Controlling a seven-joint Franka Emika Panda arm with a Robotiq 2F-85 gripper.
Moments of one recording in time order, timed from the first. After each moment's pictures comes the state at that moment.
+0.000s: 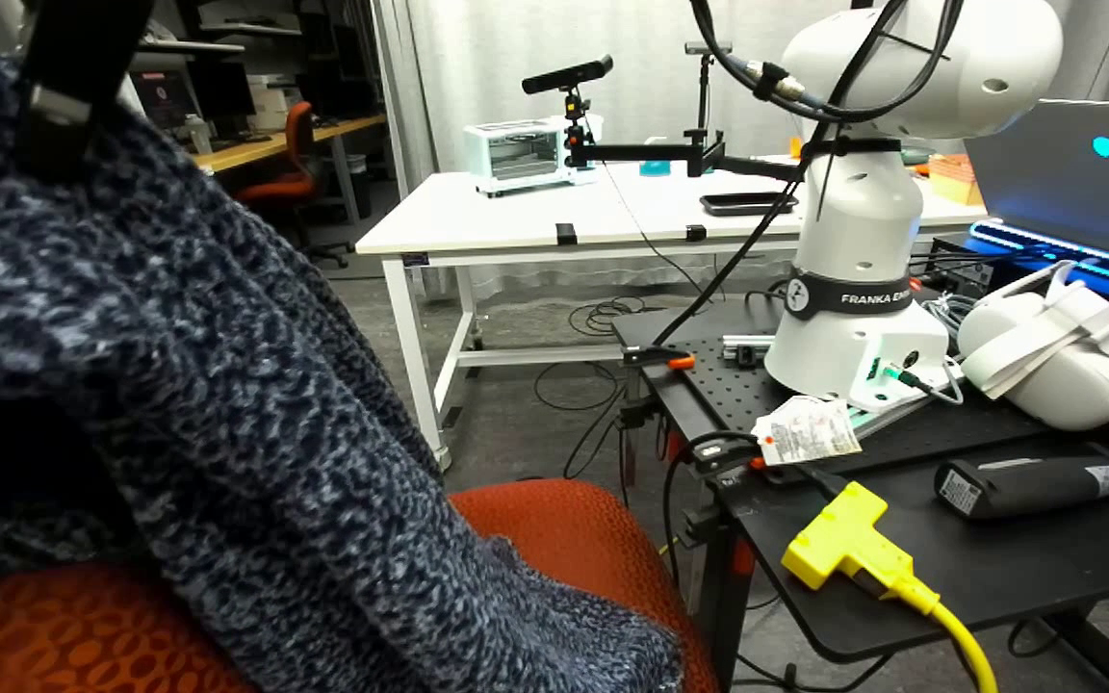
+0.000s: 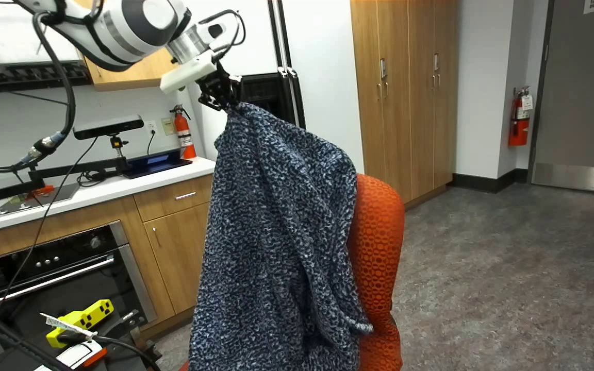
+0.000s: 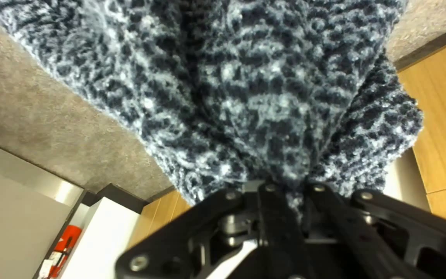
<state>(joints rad) 0.09 -0.15 0.23 -2.29 -0.12 2.72 -0.15</state>
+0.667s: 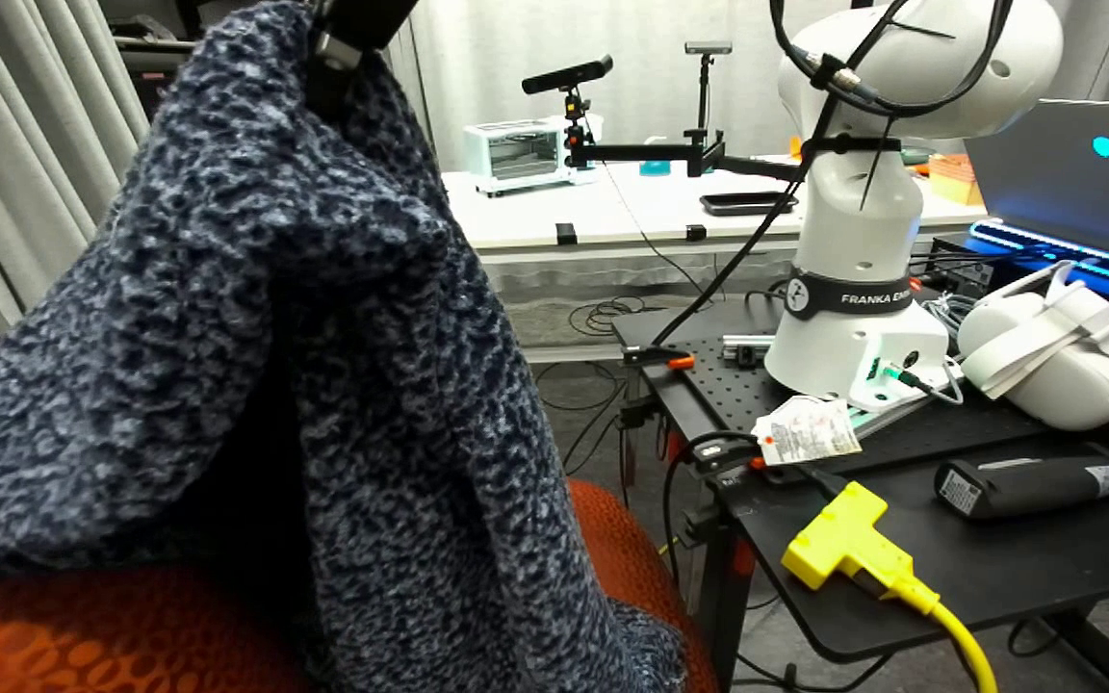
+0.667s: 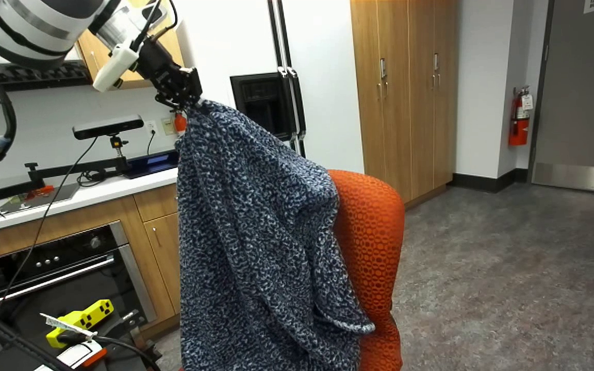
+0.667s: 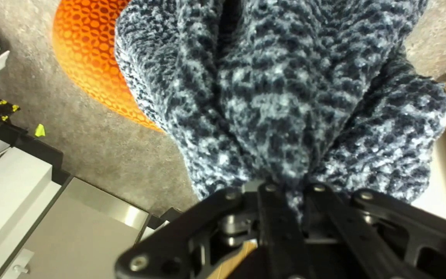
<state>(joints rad) 0.09 -0.53 0.30 -2.56 -0.25 2.57 0.17</state>
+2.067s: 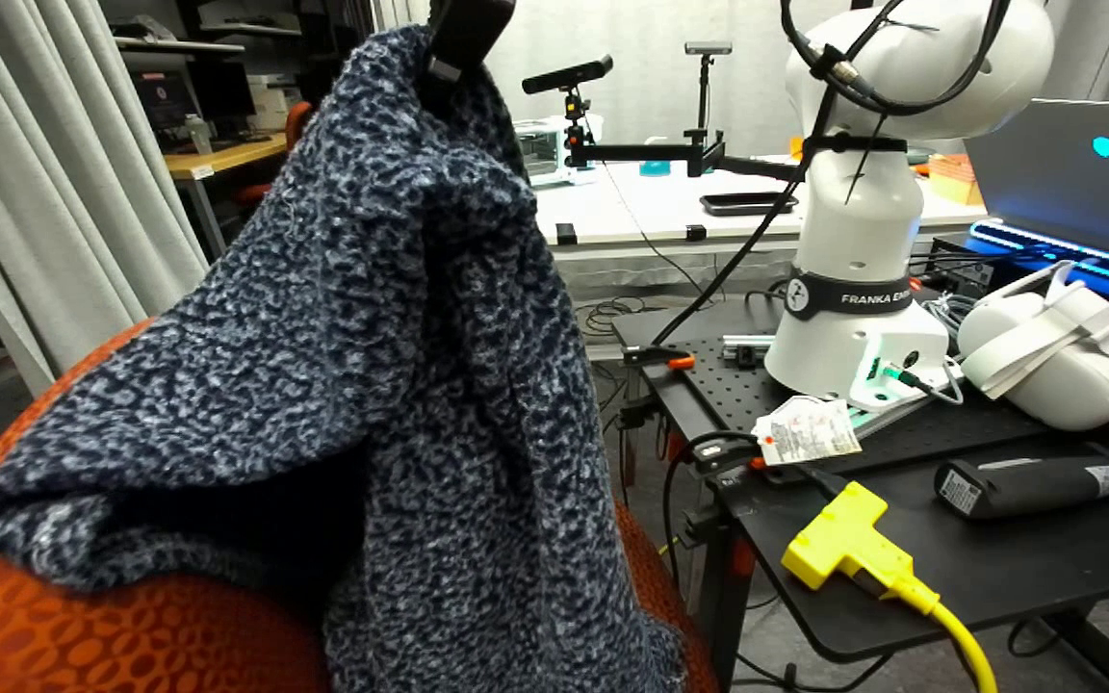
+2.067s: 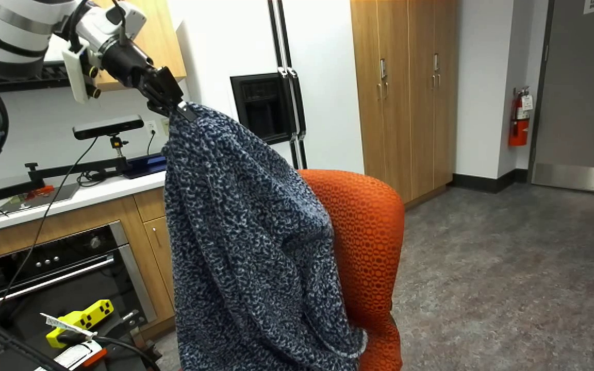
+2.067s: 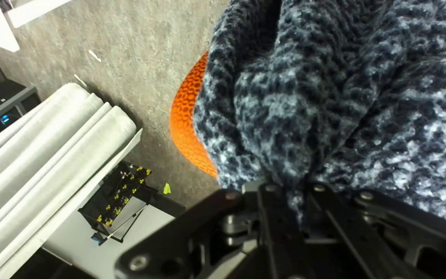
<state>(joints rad) -0.03 -0.65 0.50 -2.57 -0.40 2.25 0.59</state>
